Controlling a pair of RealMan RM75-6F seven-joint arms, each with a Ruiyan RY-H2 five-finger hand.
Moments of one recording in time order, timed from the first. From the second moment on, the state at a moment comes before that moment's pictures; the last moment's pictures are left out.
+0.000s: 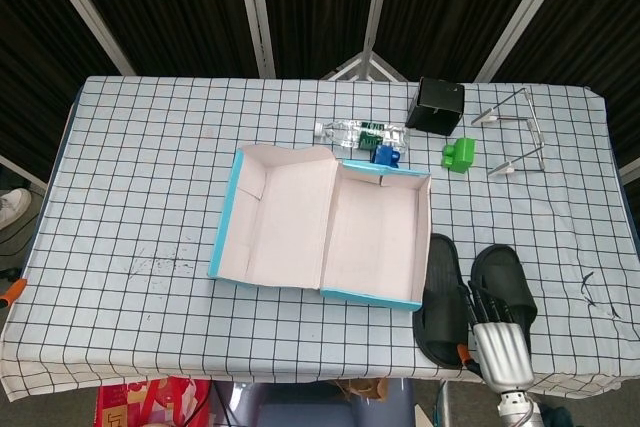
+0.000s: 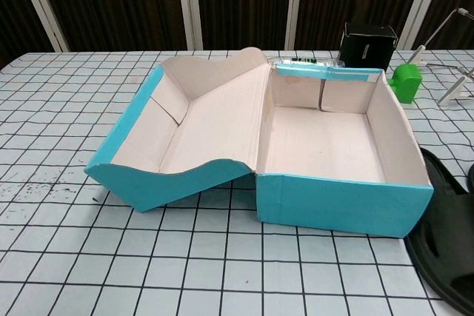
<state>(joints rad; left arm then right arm) -0.02 -1.10 -0.13 -1.61 1.45 1.63 0.02 -0.03 -1.42 -0.05 -1.80 -1.52 1.43 -0.59</state>
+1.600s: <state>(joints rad) -0.03 -1.11 -0.12 -1.62 1.44 1.61 0.07 0.07 -1.47 -0.03 -1.79 -1.36 1.32 -0.74</state>
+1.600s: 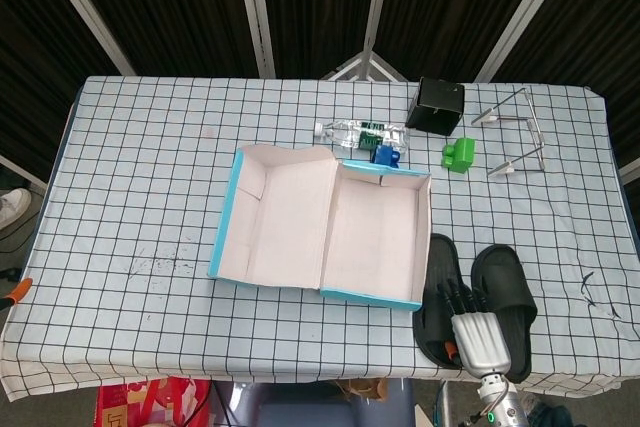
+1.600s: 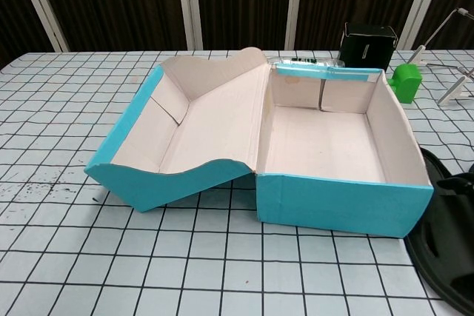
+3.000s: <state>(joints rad) -0.03 -1.11 -0.12 -1.62 1.44 1.61 0.08 0.21 -1.38 -0.05 -1.95 -1.19 1.26 -0.97</state>
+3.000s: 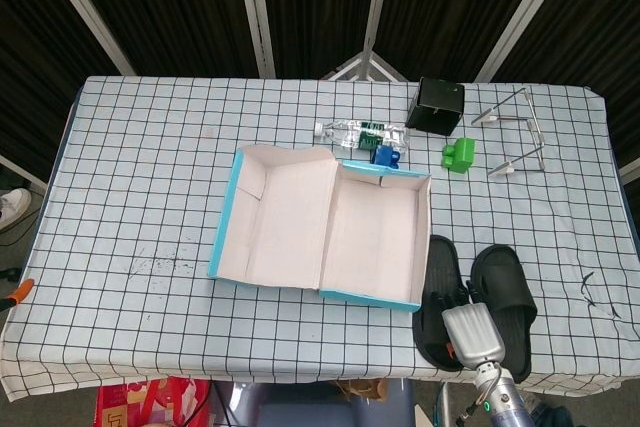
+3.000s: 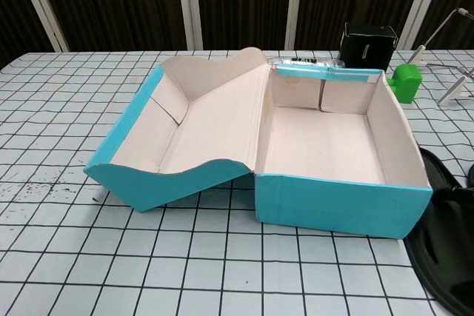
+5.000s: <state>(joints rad) -0.03 -1.11 -0.13 -1.62 1.43 1.61 0.06 0.56 -0.79 0.58 -2.06 -0.64 0.39 0.29</state>
